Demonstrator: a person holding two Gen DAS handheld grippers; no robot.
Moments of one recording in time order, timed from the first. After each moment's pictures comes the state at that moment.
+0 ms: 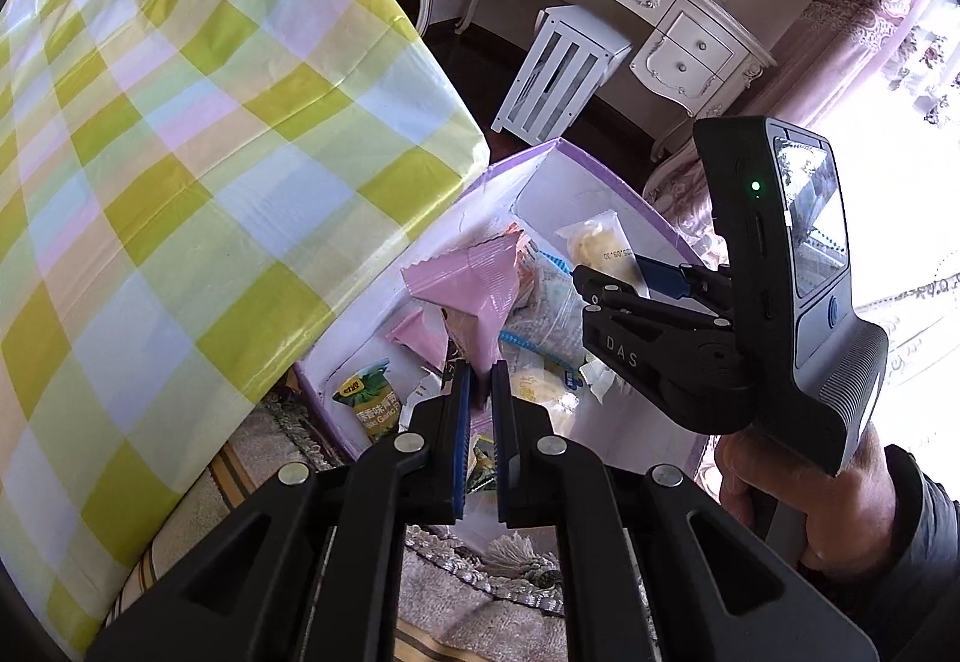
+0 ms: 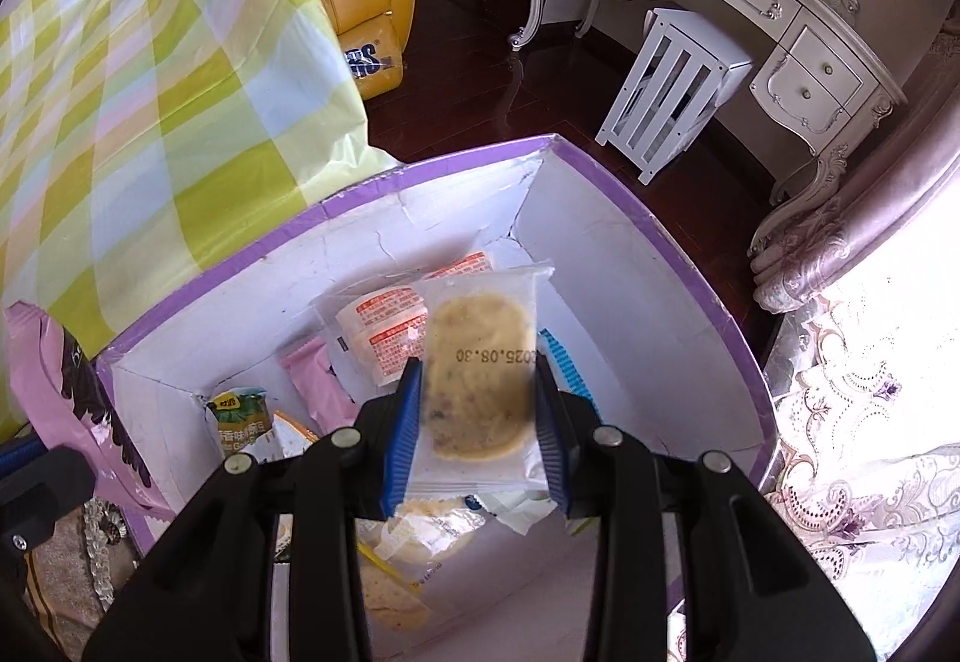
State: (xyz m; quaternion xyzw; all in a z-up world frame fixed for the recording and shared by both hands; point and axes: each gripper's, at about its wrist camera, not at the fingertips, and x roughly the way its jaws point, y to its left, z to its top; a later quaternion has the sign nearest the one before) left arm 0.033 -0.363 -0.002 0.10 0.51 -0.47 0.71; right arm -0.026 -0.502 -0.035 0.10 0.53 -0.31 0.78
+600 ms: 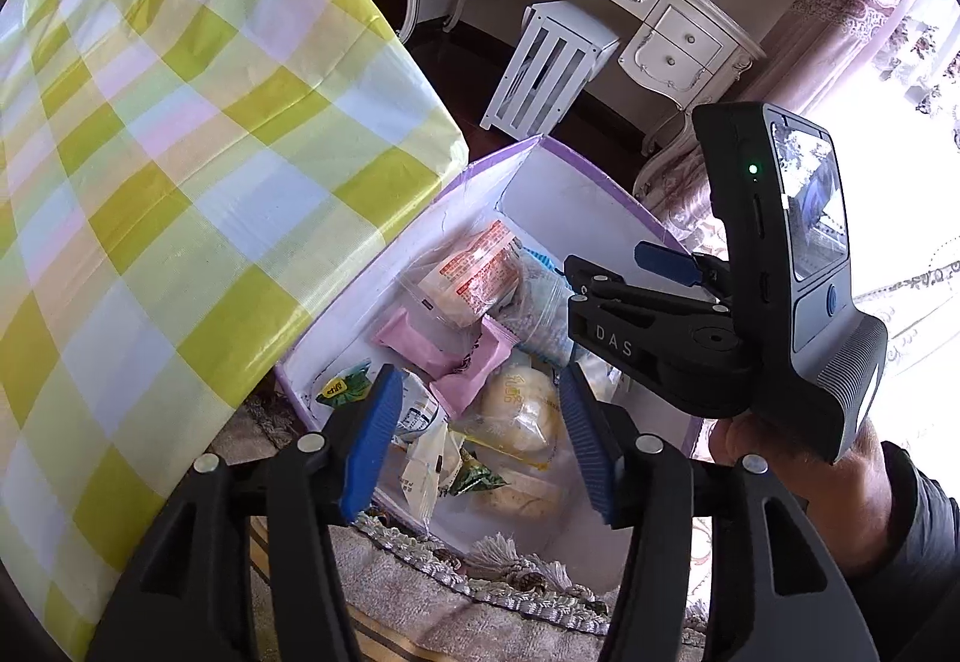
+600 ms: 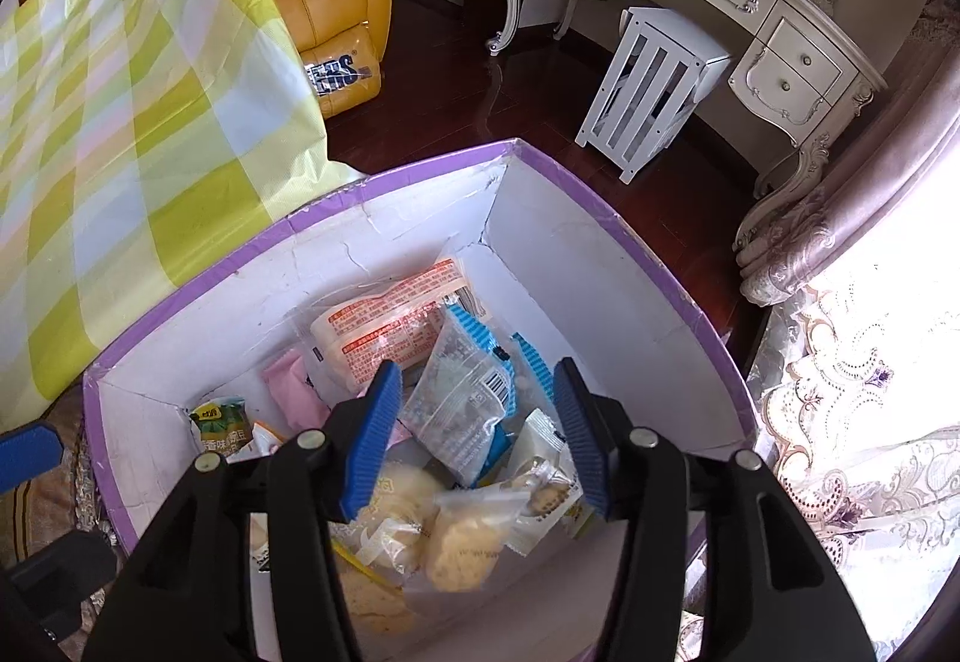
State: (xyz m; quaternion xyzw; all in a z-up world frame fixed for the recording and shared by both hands) left arm 0.029 -0.366 0.000 0.10 0.51 -0.48 0.71; right arm -0.031 -0.511 -0.029 0.10 0.52 -0.33 0.78
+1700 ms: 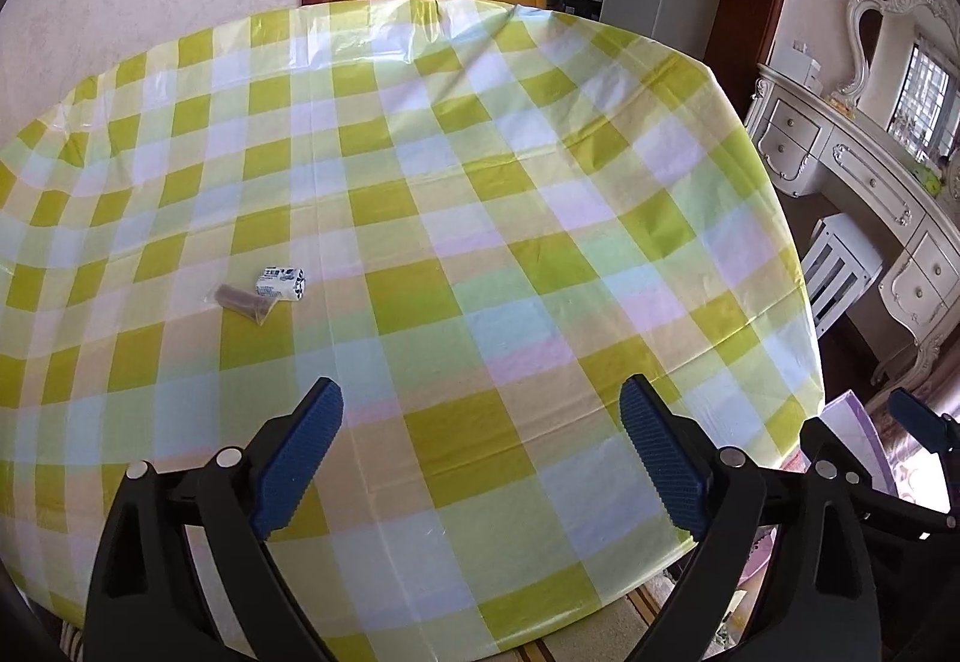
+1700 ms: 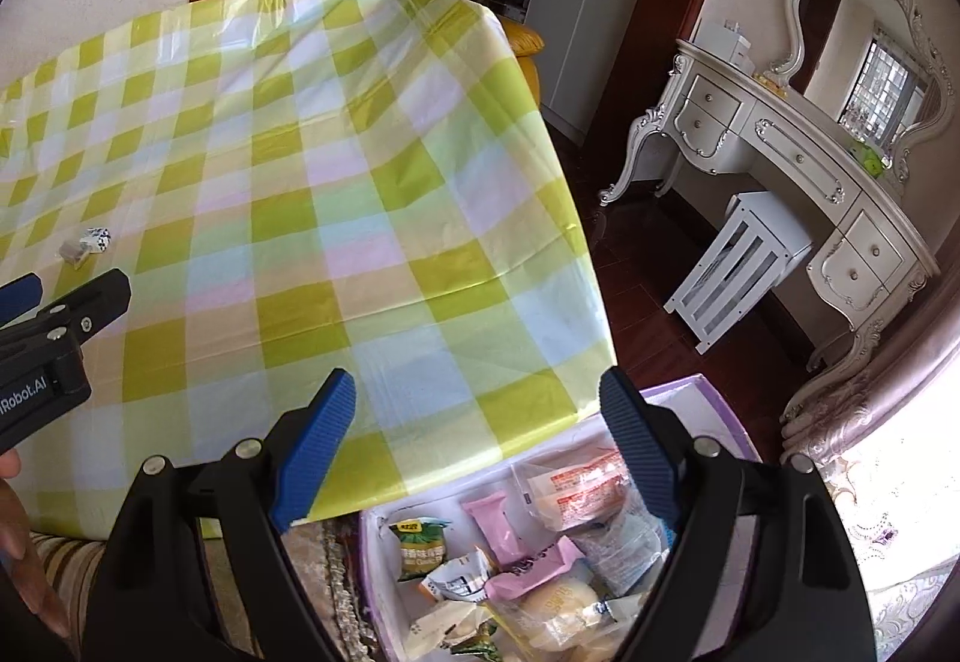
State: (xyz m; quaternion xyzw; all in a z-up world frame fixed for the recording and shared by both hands) left arm 0.140 -0.218 0.042 0.01 0.40 -0.16 0.90; right arm 0.056 -0.382 0.047 0.00 0.42 -0.22 0.88
